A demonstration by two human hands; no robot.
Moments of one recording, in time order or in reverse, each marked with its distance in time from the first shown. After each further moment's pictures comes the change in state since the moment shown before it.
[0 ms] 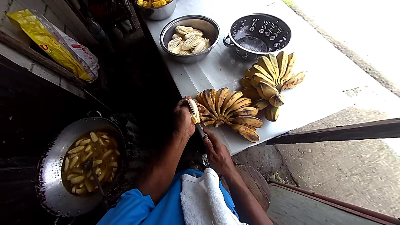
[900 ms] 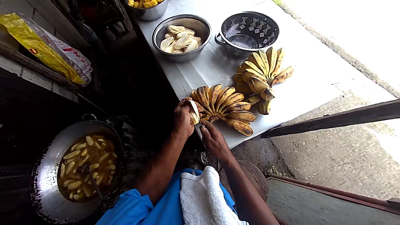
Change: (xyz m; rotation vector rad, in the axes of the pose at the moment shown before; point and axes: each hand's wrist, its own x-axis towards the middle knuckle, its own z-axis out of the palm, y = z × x) left_hand -0.012 -0.013 0.002 0.032 -0.111 -0.031; right_hand 0.016 0.005 -0.011 0.159 -0.041 0.020
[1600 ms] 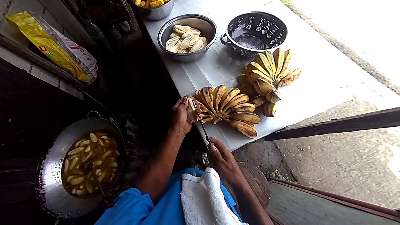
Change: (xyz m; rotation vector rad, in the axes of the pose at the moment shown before) left_hand 0.009 0.013 -0.015 -0.049 -0.024 -0.019; right_hand -0.060 0.003 -0.001 0.285 -0.038 -0.015
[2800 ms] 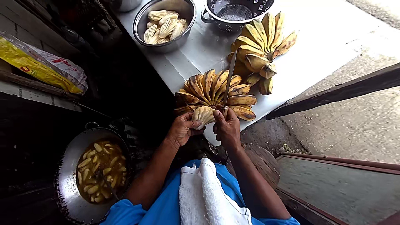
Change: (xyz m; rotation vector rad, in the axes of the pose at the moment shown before) left_hand -0.020 -0.029 -0.024 0.284 -0.226 -0.412; right_hand 0.060 0.010 -0.015 0.269 0.520 0.092
